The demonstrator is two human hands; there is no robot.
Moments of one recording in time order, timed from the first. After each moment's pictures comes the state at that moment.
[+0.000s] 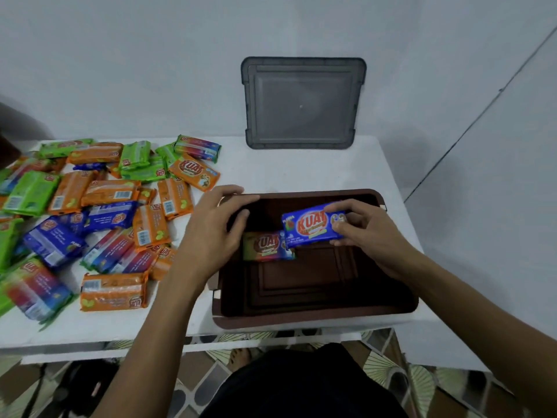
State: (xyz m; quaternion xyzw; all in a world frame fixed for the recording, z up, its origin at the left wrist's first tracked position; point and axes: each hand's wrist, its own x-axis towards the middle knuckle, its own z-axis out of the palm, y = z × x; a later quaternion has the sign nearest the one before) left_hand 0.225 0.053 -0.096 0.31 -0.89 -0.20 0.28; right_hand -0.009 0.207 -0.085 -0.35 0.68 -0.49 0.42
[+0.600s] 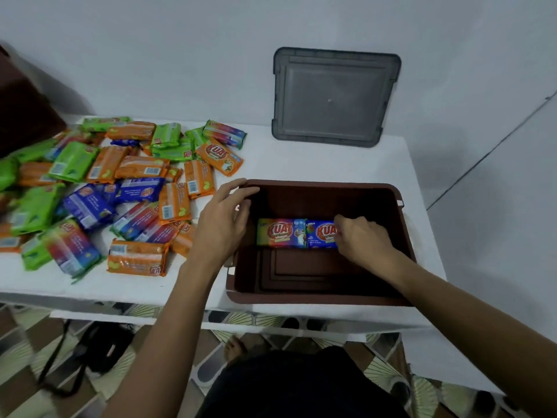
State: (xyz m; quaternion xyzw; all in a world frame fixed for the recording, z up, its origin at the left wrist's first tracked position) left_hand 0.254 0.061 -0.120 0.41 -0.83 -0.20 0.32; right_hand 0.017 0.175 -0.122 -0.57 0.81 0.03 0.14
